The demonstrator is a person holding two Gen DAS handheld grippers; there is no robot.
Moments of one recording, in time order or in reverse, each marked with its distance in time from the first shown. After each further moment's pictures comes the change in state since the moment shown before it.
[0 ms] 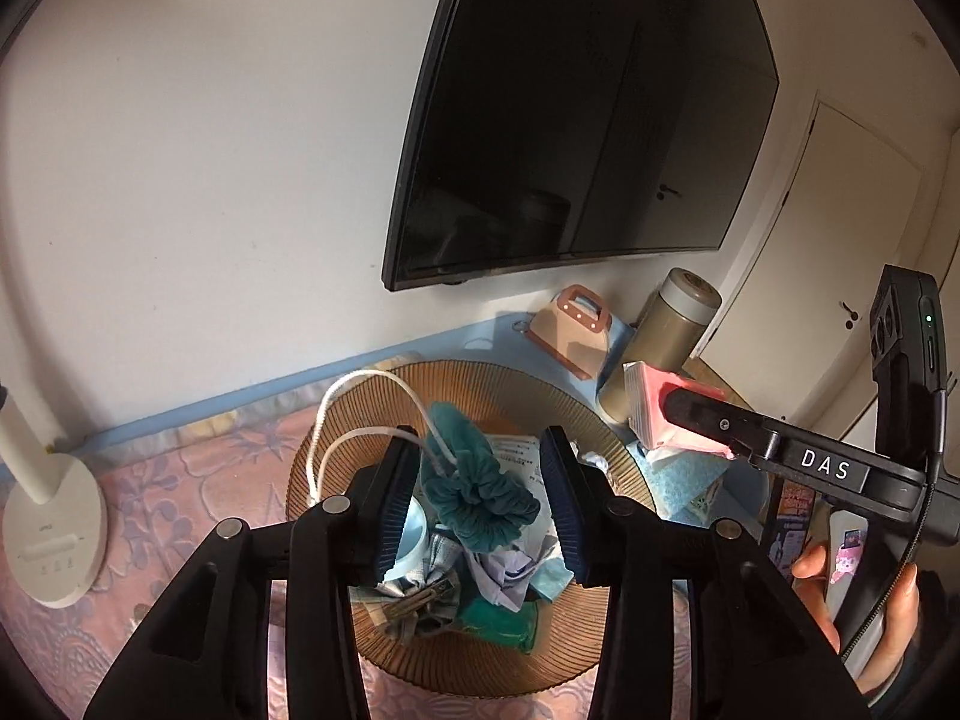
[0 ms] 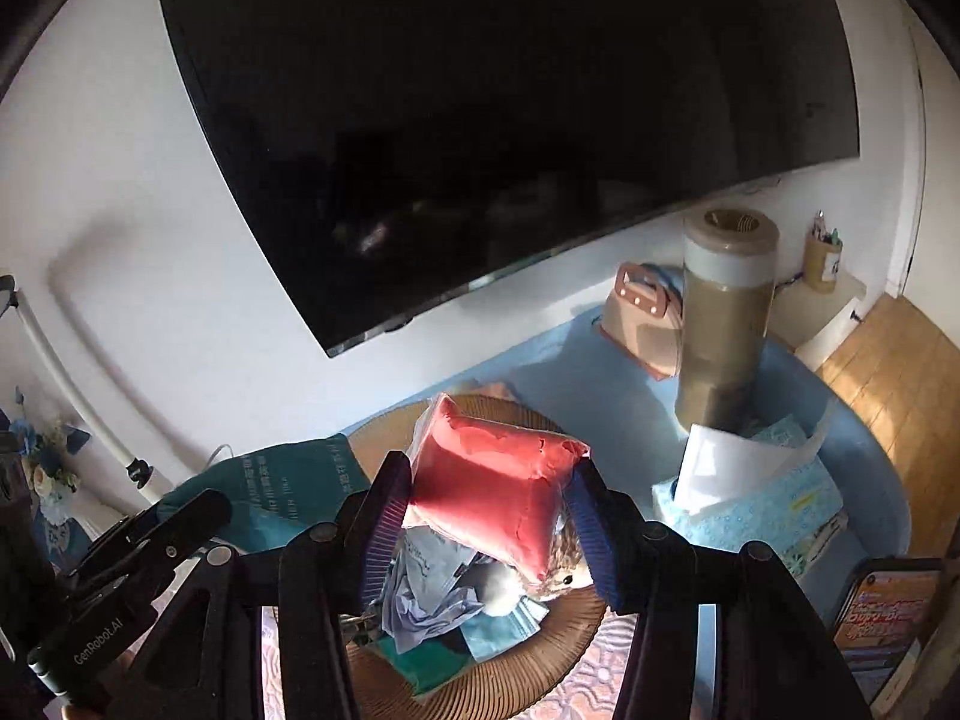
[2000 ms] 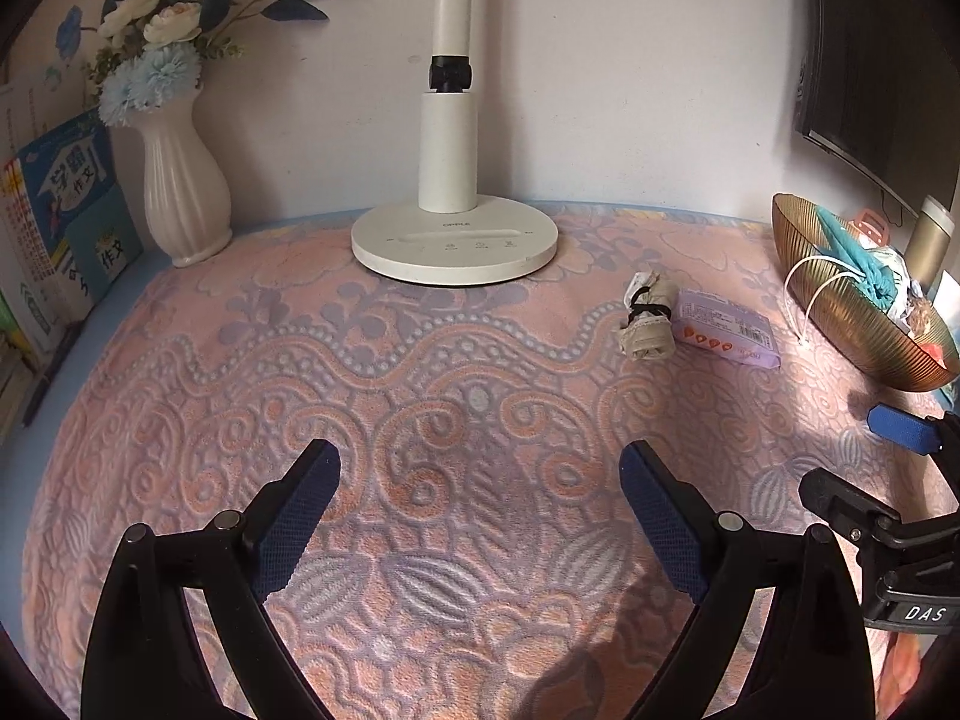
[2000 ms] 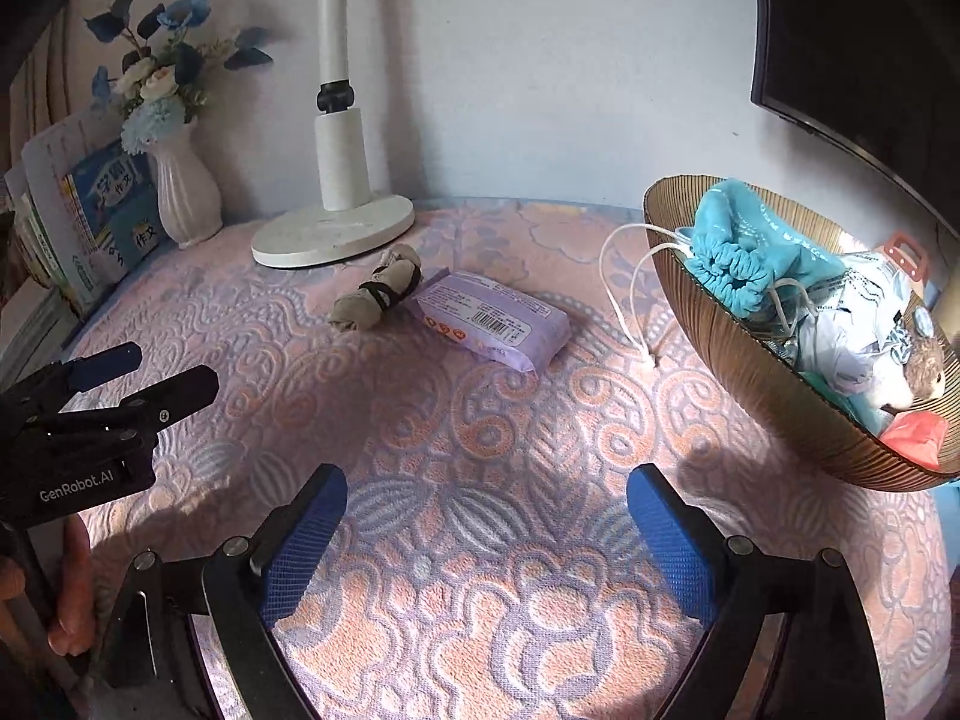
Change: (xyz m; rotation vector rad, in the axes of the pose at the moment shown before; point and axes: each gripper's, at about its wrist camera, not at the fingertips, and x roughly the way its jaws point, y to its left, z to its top) left arm -0.114 0.182 -0.213 -0.194 0.027 0.570; right arm 0.070 0.183 -0.238 -0.541 0.119 0.108
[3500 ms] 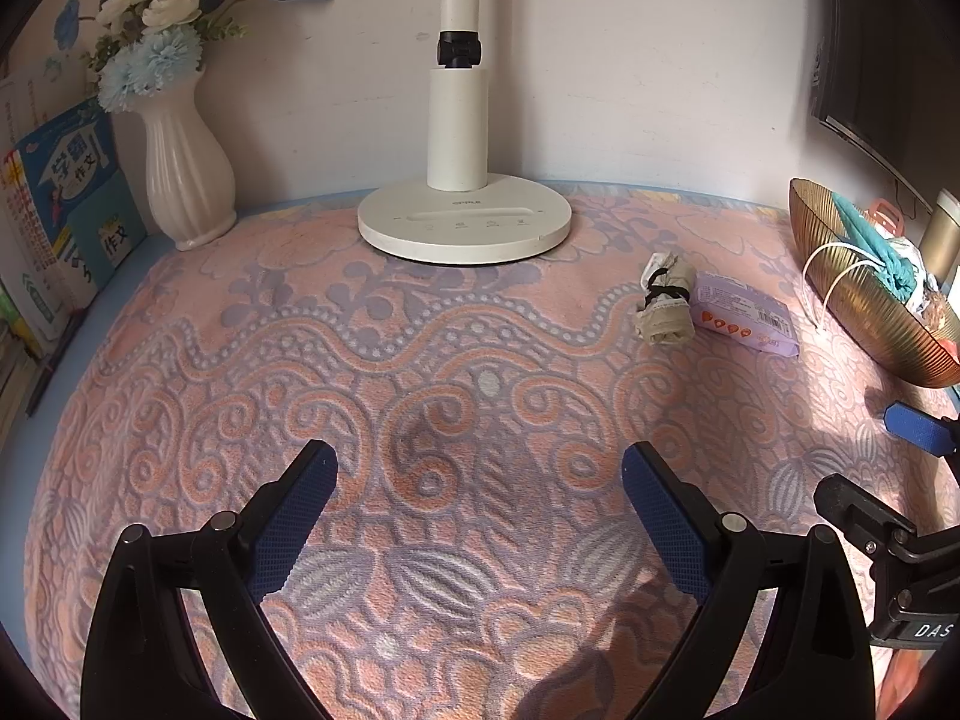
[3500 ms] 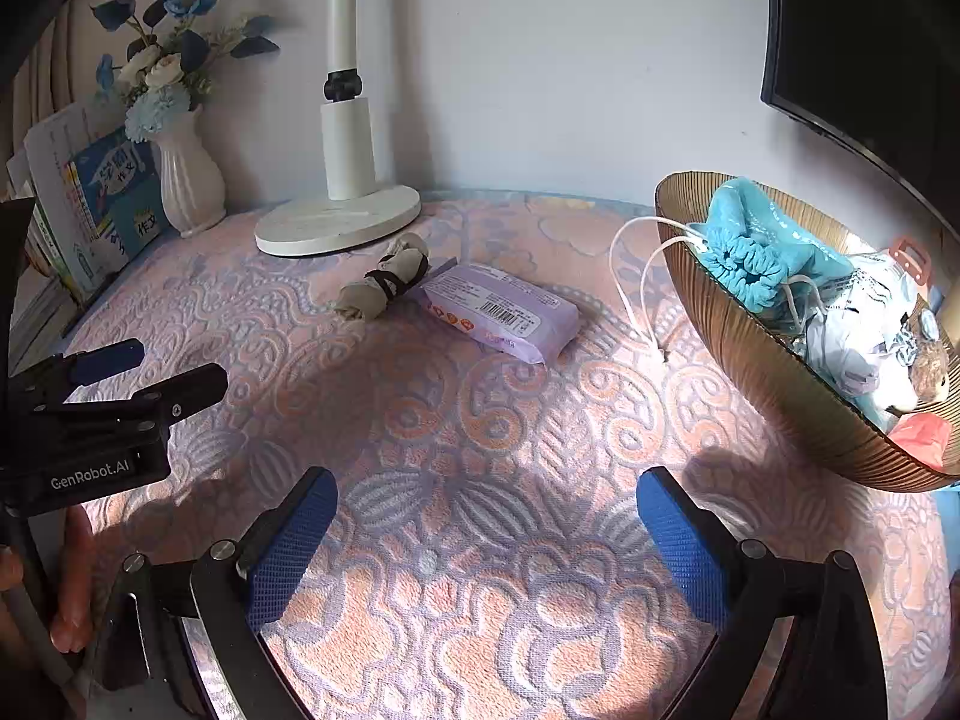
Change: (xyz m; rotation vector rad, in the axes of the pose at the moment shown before) left arm 0.010 0.003 -0.001 -0.012 0.047 0.034; right arm 0.002 0.007 0.001 -0.007 0.010 0.003
